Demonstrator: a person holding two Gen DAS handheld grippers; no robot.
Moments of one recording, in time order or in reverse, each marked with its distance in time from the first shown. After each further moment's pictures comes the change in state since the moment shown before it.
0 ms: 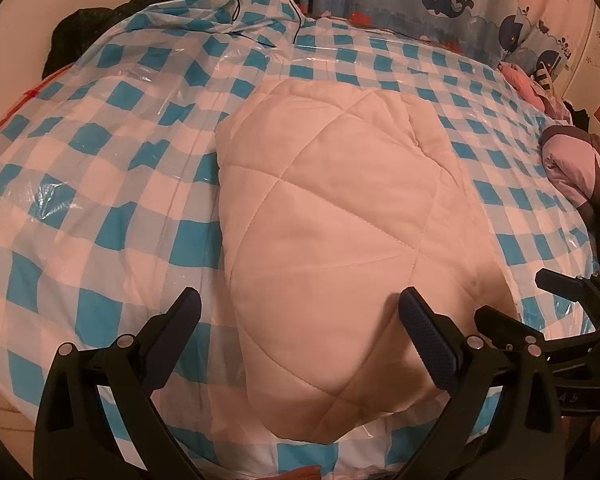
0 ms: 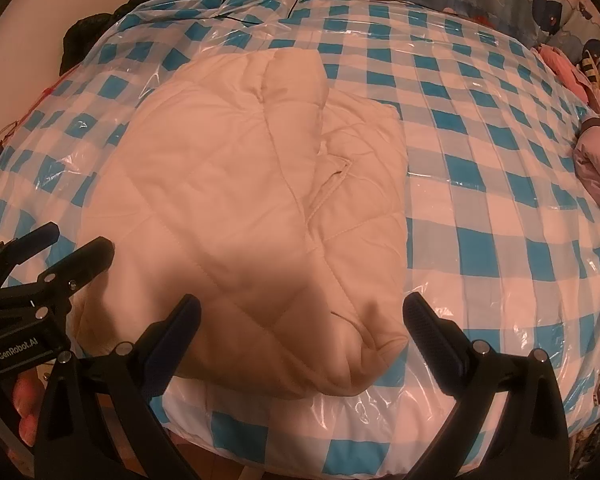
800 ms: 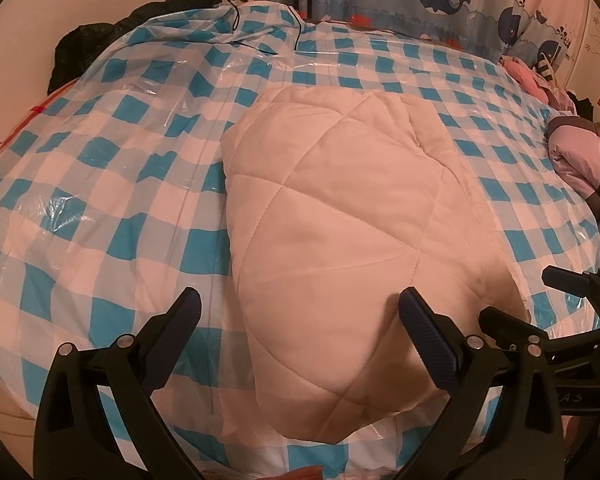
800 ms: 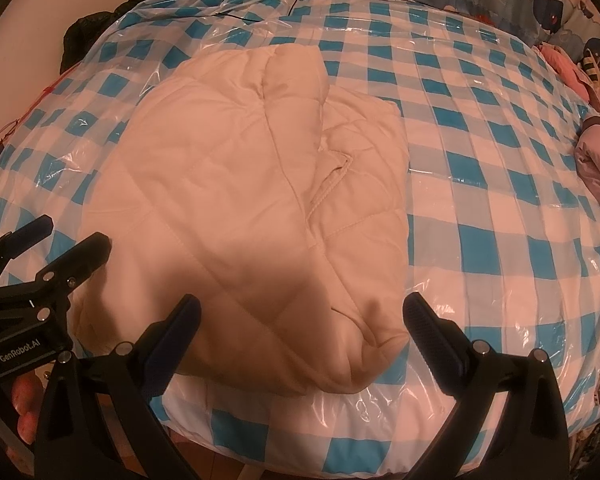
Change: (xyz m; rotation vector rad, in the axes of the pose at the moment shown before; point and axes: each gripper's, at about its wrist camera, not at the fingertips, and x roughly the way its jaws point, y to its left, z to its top) left arm -0.008 -0.001 0.004 0.029 -0.009 0.039; right arm 0.001 0.003 -0.001 0.000 0.005 0.001
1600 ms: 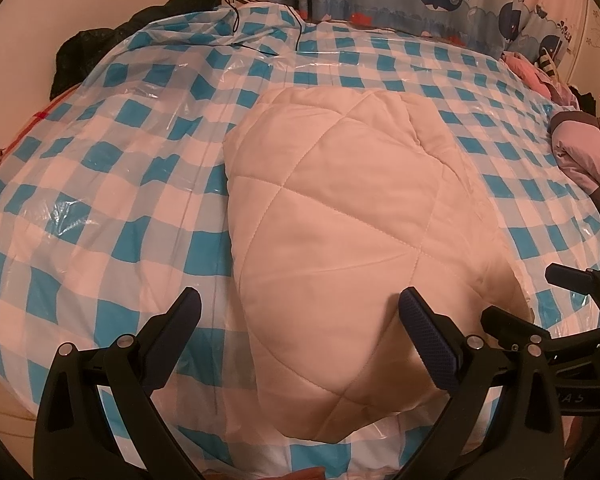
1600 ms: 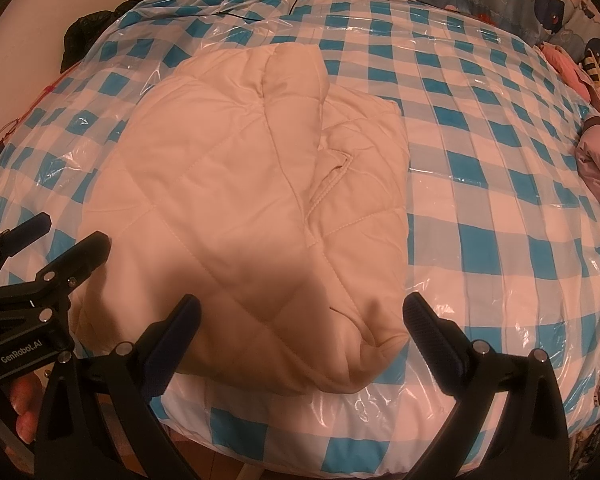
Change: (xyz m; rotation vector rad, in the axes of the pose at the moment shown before) left arm -0.001 -0.002 0.005 0.016 0.005 0.017; right arm 0.000 0.000 0.000 0.000 0.002 -0.001
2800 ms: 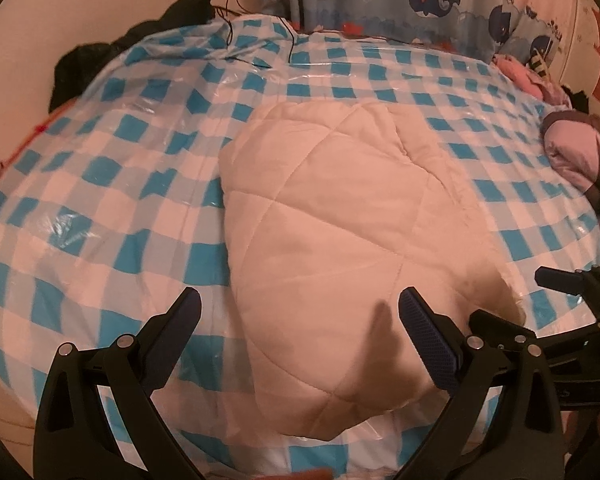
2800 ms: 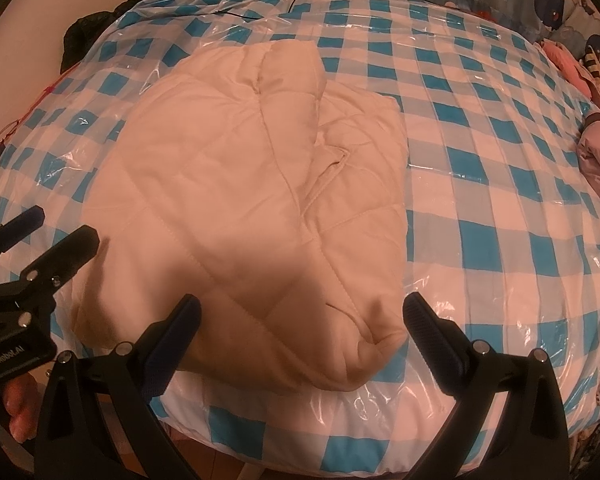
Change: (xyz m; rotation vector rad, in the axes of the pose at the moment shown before) left arm -0.012 -0.011 0.002 0.032 -0.044 0.006; right arm 0.002 -0.001 -0.004 -0.001 0.006 0.002
